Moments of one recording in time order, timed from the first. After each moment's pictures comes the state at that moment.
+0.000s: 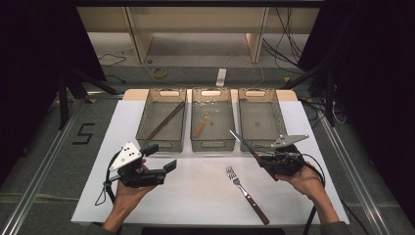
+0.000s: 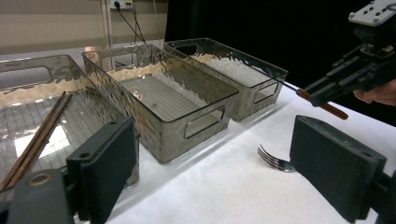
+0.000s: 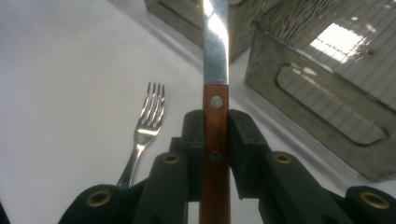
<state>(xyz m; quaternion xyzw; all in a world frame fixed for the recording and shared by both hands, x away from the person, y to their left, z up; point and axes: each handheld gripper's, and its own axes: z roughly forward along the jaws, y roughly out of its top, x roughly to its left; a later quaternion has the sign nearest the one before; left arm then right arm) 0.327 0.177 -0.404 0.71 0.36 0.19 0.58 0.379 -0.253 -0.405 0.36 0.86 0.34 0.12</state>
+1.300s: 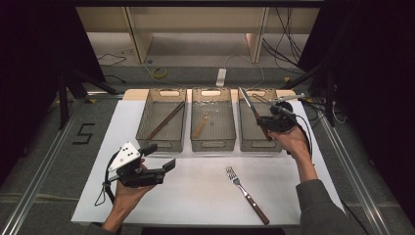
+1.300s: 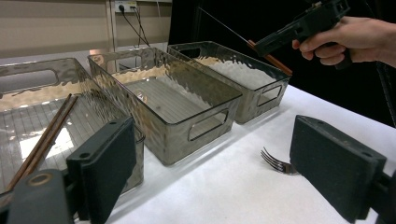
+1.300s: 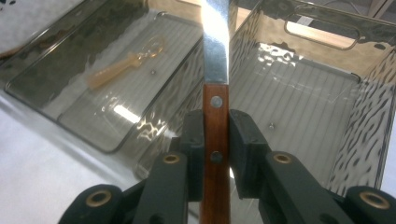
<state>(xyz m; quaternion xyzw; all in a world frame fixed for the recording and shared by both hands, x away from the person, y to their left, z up) 0.327 0.179 -0.404 0.70 0.36 0.19 0.58 0.481 -0.245 -0.370 0.47 0.79 0.36 0.17</state>
